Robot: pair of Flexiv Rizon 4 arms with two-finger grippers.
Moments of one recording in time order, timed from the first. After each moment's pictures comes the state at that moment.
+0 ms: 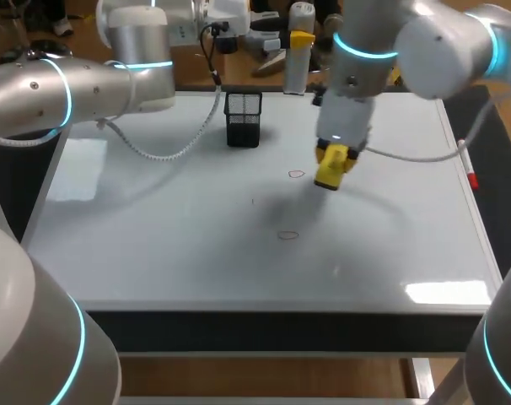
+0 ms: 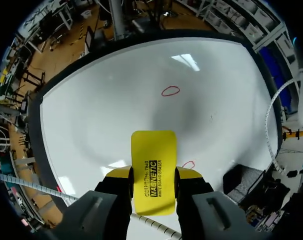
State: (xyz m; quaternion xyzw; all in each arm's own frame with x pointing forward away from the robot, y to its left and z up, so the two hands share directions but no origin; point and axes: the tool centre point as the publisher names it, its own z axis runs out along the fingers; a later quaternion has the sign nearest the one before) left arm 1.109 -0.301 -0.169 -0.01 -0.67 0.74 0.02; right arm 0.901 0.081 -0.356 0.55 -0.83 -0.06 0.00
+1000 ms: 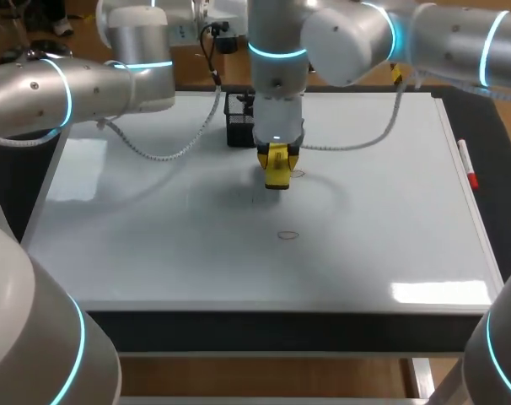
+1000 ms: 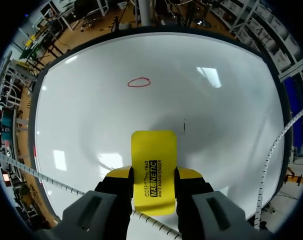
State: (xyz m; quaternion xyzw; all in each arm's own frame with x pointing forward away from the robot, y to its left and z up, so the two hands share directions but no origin) left arm 1.109 -0.301 -0.169 -0.01 -0.67 0.74 0.02; right arm 0.934 0.174 -0.393 0.66 -0.75 -0.03 0.06
